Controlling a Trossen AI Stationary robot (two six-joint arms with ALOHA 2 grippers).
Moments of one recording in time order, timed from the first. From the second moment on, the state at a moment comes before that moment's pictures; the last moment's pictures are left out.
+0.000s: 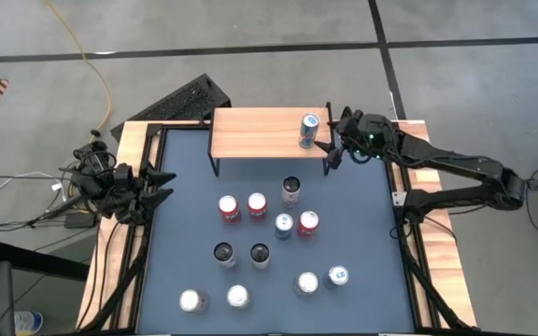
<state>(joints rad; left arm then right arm) -0.90 0.04 0.25 0.43 -1.11 0.12 -0.43 1.03 0.87 -0.23 0.19 -0.03</state>
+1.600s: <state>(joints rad) -0.90 0.04 0.25 0.42 -1.12 0.09 -0.45 1.21 0.87 -0.02 0.20 -0.03</state>
